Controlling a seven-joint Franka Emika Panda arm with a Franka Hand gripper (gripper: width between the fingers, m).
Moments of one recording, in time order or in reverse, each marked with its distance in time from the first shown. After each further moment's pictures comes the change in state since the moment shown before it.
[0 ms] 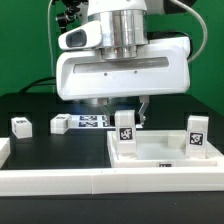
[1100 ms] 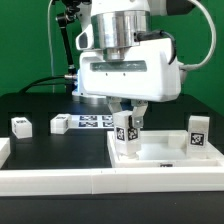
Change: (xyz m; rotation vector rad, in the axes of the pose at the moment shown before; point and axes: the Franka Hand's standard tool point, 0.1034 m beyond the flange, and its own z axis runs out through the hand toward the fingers) arm 0.000 -0.004 0.002 -0.005 0.008 0.913
